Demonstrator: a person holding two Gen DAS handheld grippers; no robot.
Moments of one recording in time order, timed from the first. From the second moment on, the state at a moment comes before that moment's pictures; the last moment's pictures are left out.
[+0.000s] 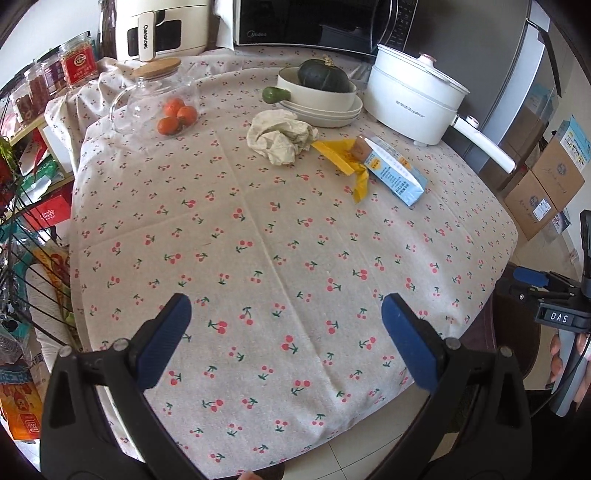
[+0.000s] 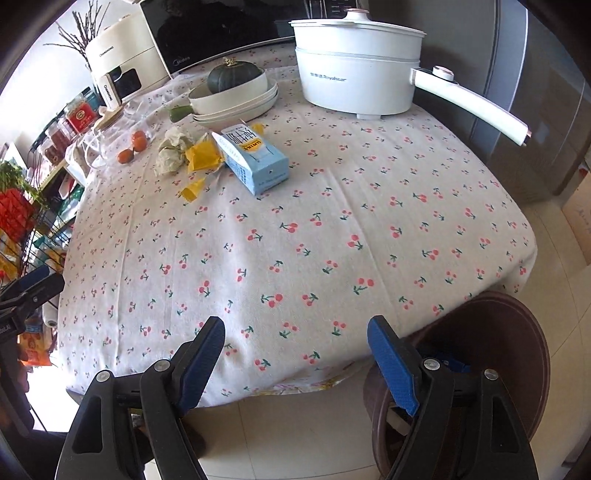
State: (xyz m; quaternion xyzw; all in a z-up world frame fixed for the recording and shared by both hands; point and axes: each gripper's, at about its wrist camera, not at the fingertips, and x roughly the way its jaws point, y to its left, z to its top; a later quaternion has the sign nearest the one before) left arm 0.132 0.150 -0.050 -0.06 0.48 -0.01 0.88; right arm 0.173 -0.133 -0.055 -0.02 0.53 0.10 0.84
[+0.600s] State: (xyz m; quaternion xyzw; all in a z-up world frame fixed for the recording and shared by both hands) left arm 0.165 0.195 -0.055 -0.08 0.48 0.04 0.87; right arm 0.337 -0.052 -0.097 -0.11 0.55 0.12 0.82
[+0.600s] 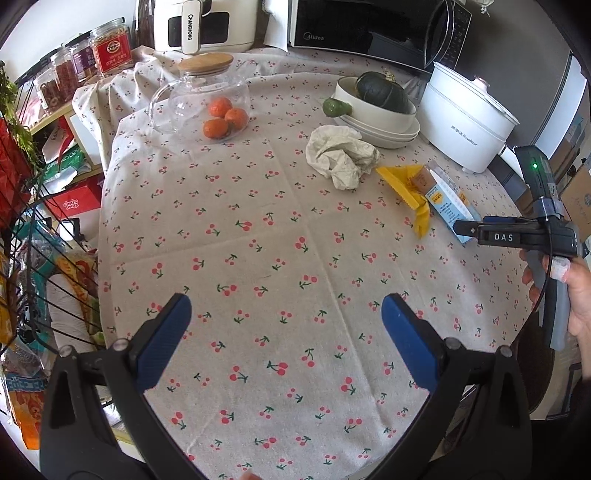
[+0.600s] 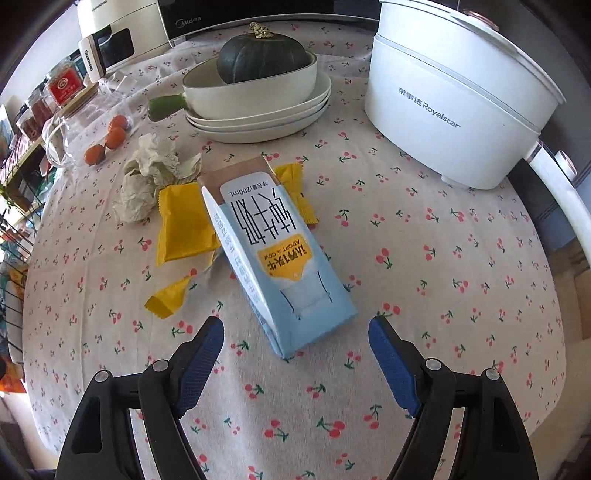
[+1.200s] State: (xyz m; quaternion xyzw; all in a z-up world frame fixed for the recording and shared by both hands) left arm 0.168 0.192 -0.056 -0.09 0.49 0.04 0.87; right arm 0.342 -0.025 -0.113 -0.15 0.55 0.15 0.81
